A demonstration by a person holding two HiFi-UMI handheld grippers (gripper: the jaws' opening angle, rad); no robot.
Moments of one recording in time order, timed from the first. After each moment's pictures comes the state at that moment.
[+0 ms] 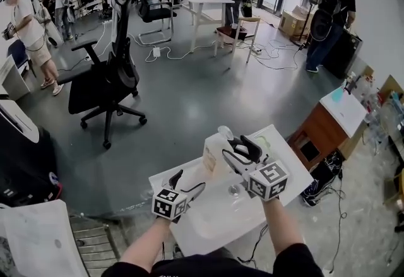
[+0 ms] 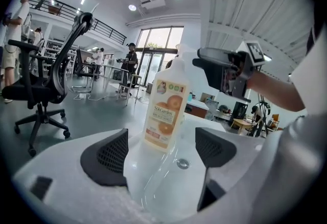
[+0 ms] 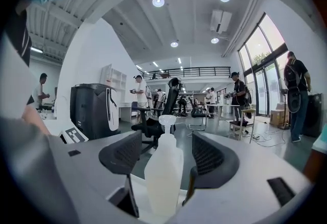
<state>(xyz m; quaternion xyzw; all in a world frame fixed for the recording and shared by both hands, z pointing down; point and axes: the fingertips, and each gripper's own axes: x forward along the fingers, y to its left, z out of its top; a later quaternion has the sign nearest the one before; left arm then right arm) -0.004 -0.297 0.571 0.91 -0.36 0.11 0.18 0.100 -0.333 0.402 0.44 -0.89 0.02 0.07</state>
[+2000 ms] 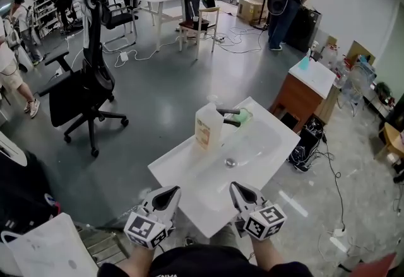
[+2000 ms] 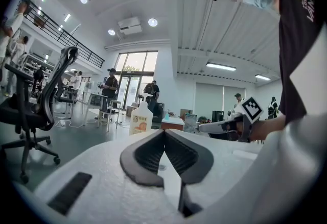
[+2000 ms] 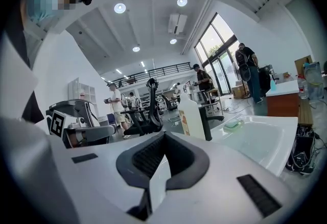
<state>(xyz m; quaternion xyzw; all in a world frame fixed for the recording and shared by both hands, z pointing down) -0.103 -0.144 0.476 0.96 -0.26 0.00 0.06 0.056 -0.108 0.484 0.59 -0.79 0.15 -0.01</state>
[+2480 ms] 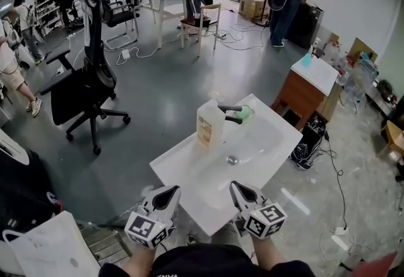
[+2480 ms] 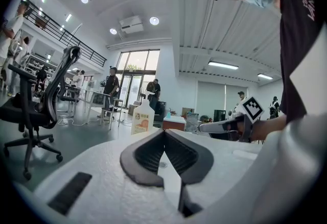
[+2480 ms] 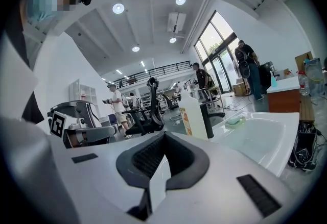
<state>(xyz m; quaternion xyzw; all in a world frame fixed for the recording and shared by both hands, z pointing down) -0.105 -0.141 0.484 0.96 -0.28 0.01 0.08 0.056 -0.105 0.492 0.58 -0.80 0.16 -0.01</state>
